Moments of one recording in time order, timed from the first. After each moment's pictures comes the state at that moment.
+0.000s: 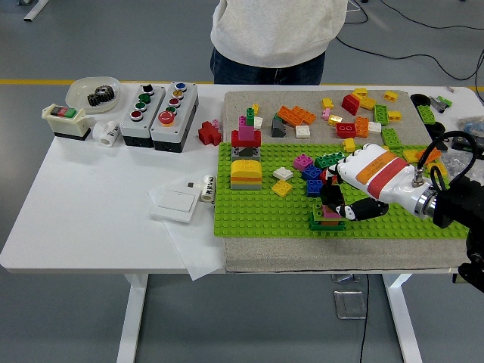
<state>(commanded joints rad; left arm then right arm) -0.20 0.12 -0.21 -0.29 0.86 0.12 0.32 0.61 -0.64 0.67 1.56 -2.21 0.01 -0.01</state>
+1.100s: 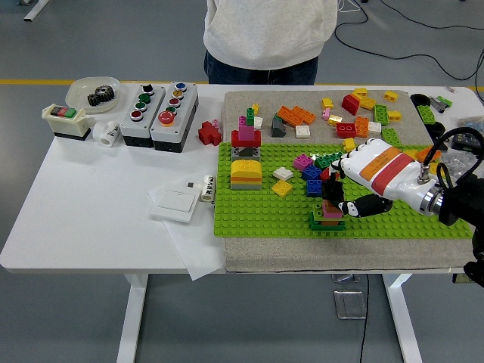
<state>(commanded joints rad) -0.20 0.12 -0.20 -0.29 0.86 0.12 0.32 0.61 -0.66 0.70 1.59 -2.22 0.00 0.00</state>
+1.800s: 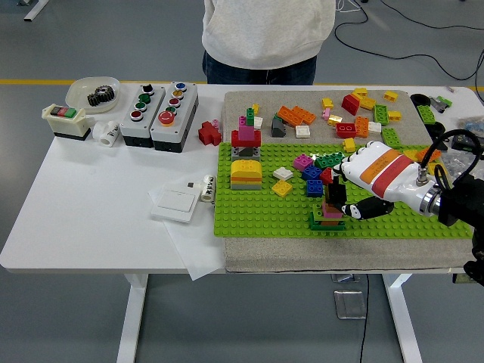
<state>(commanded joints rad) -0.19 0.12 -0.21 -0.29 0.87 0.12 0.32 0.61 -0.66 0.68 1.56 -2.26 0.01 0.01</state>
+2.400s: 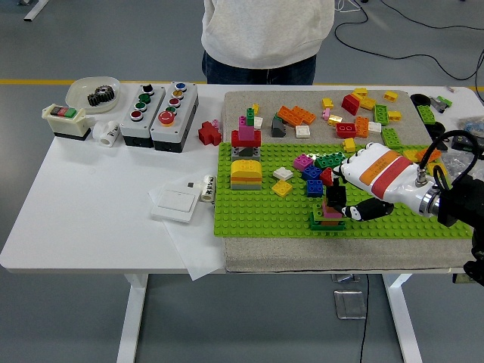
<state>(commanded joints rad) -0.19 0.12 -0.21 -0.29 0.87 0.12 0.32 0.62 -0.66 0.67 1.55 -2.26 0.01 0.02</state>
